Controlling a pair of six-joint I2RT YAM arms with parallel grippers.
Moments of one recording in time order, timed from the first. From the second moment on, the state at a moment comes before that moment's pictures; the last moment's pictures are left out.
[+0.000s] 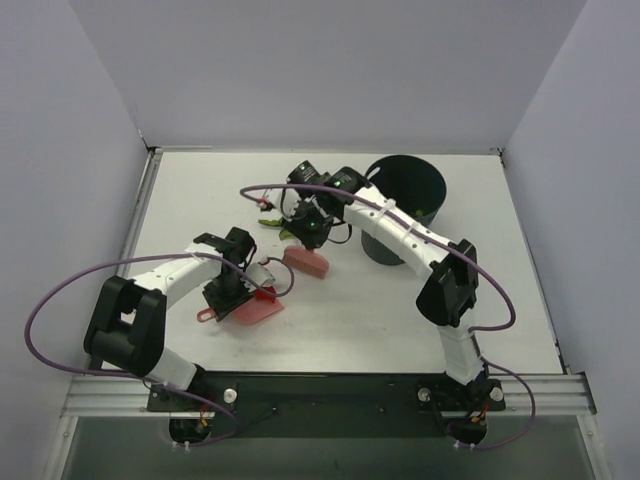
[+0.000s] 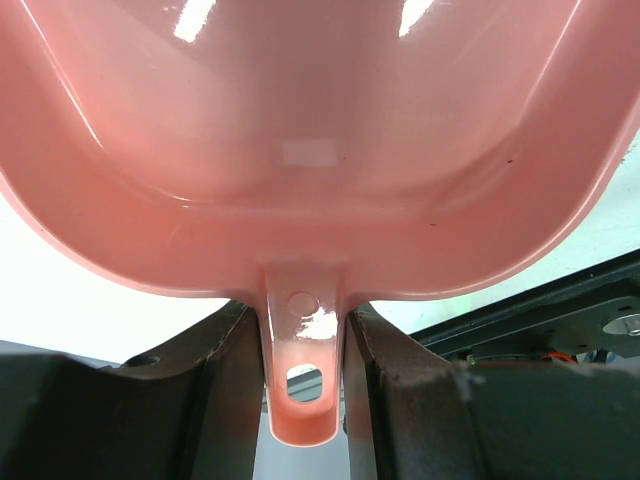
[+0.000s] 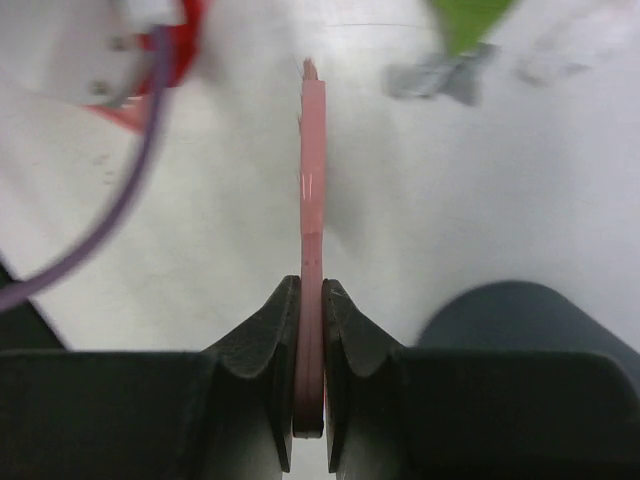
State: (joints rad) left arm -0.41 1.51 0.89 -1.01 -0.09 0.53; right arm 0.85 2.04 2.01 -1.12 -0.18 -0.39
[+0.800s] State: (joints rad) left arm -0.40 1.50 0.90 -0.99 -0.06 0.50; right arm 0.82 2.18 2.06 -0.96 0.24 -0.81
